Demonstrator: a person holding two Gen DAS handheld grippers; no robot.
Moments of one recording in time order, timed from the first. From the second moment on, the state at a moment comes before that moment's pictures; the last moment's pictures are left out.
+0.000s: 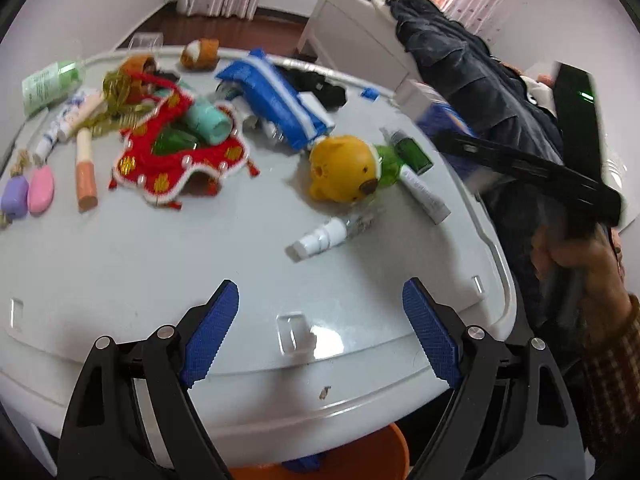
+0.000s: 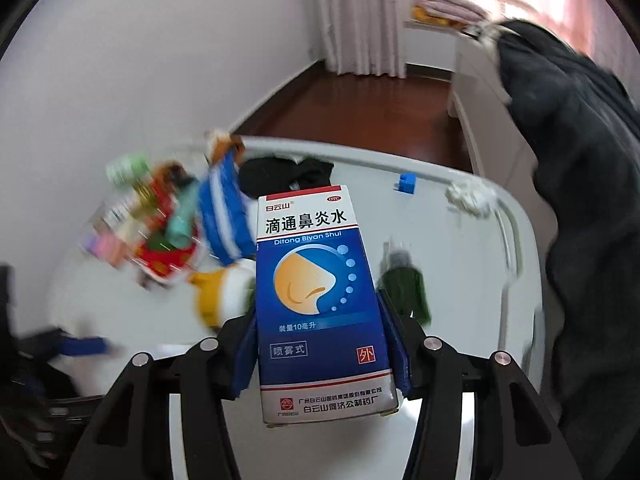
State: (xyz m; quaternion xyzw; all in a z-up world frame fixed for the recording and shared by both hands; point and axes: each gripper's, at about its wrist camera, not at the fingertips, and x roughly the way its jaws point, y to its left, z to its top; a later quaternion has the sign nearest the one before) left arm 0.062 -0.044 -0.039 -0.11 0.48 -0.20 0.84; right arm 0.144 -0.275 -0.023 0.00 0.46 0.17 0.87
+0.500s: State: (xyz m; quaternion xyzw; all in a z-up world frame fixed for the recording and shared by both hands) left arm 0.152 -0.143 -0.026 0.11 0.42 -0.31 0.84; right arm 0.063 -0.303 0.026 0.09 0.39 0.19 0.90
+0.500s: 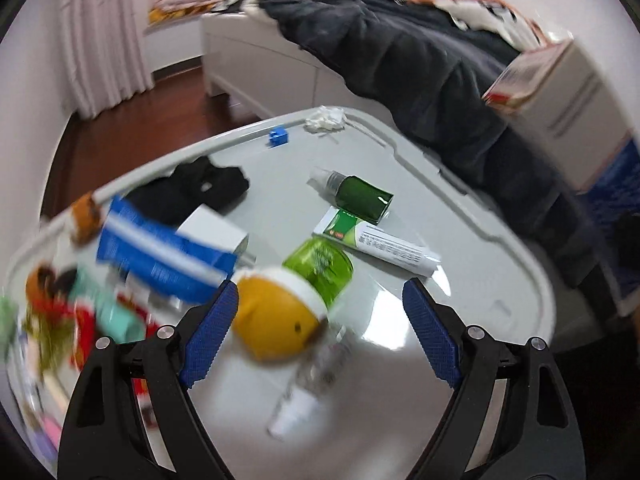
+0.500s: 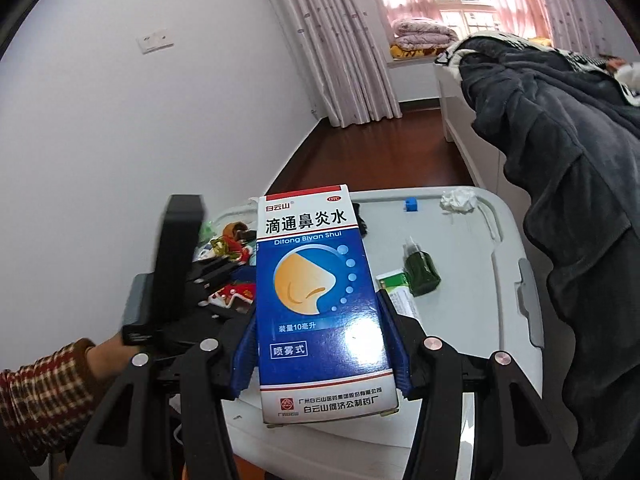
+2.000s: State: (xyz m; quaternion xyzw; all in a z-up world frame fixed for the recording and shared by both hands) left arm 0.162 -0.105 -0.066 0.11 0.49 -0.18 0.85; right arm 0.057 -0.307 0.030 0.05 0.37 0.16 0.91
